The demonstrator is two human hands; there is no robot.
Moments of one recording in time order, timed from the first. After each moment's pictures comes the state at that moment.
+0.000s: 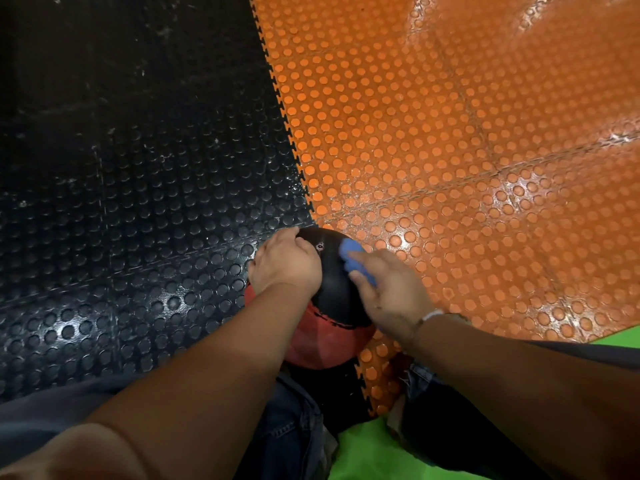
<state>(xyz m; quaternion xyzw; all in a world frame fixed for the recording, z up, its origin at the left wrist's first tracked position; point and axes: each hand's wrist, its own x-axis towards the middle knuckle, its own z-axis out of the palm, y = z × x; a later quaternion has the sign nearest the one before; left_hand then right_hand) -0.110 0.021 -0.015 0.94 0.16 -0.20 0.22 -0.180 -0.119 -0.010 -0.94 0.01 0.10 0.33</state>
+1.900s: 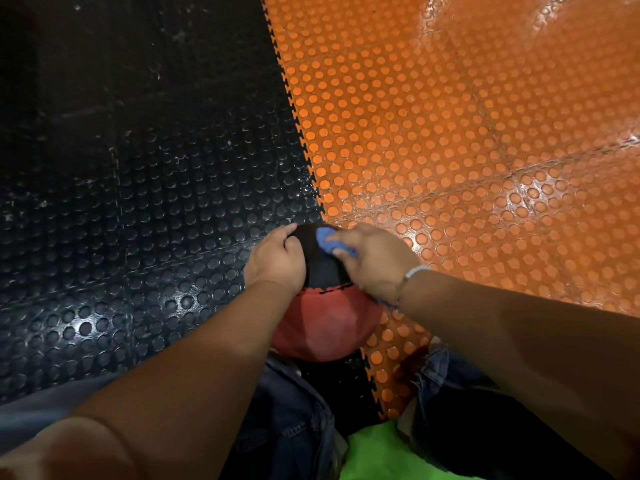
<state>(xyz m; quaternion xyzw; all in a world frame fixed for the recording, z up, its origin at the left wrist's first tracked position) -0.101 0.055 -0.023 0.92 0.16 -0.19 0.32 -0.124 -0.101 0.009 -0.95 -0.05 0.18 0.26</state>
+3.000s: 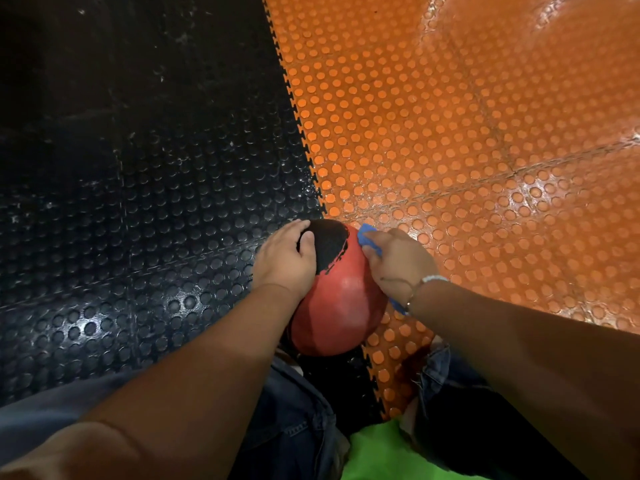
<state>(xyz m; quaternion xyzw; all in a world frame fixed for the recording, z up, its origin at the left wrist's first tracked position) -0.103 0.053 -0.031 0.94 0.03 -0.15 0.30 -0.137 -0.120 -0.013 -0.94 0.09 0.19 0.25</state>
